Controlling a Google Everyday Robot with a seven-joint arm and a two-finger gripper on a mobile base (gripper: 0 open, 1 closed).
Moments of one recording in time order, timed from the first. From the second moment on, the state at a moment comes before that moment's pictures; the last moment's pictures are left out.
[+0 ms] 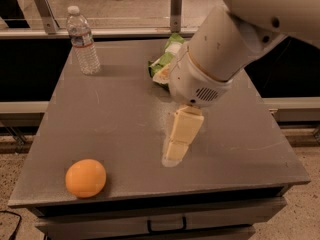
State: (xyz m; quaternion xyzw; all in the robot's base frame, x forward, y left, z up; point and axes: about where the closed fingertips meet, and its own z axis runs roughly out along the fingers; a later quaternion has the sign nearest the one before) arm 0.422 -0.009 0.923 -0.73 0.64 0.11 0.22
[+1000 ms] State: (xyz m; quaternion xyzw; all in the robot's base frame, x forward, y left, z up) arm 0.372 0.108 0.863 -0.79 0.55 0.18 0.21
